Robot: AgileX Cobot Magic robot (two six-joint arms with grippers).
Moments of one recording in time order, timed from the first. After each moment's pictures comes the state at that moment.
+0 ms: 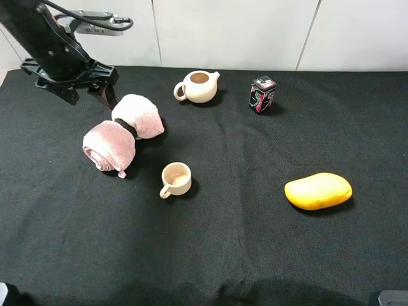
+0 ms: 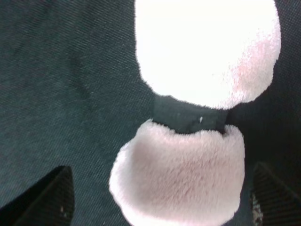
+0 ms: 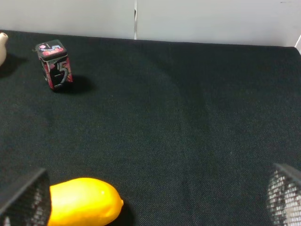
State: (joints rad) left arm -0.26 1.72 -1.16 -0.03 0.74 0.01; right arm 0.04 0.00 -0.49 -0.01 1.02 -0.01
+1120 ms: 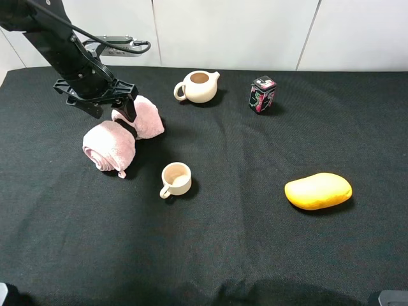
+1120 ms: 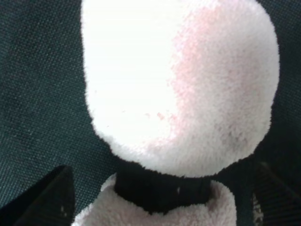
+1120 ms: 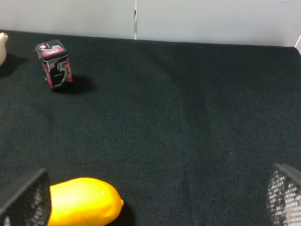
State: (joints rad) left arm -0.28 1.88 -1.16 -0.16 0.60 0.11; right arm 0.04 0.00 -0.49 -0.01 1.02 -0.01
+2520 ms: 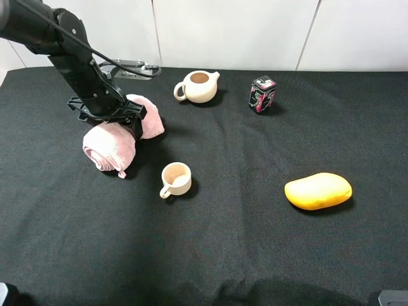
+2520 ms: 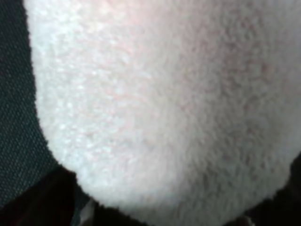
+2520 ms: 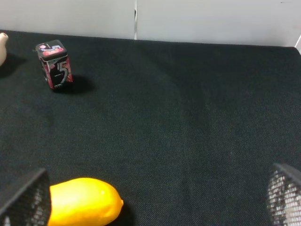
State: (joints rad) left arm -0.30 1.99 -1.16 -0.15 0.57 0.12; right arm 0.04 0.00 -0.49 -0.01 1.02 -0.01
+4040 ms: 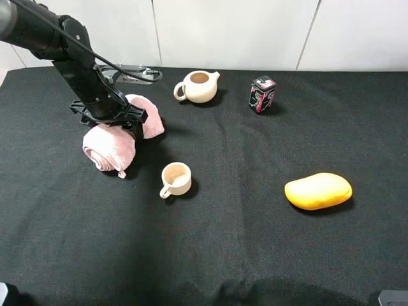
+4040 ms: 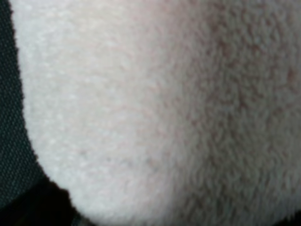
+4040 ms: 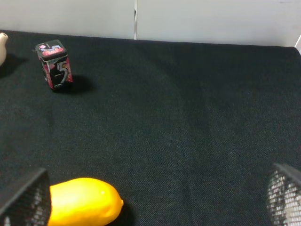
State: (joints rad) left arm -0.30 2.02 -1.16 -0.15 0.55 0.12; right arm 0.04 0.00 -0.49 -0.01 1.02 -0.01
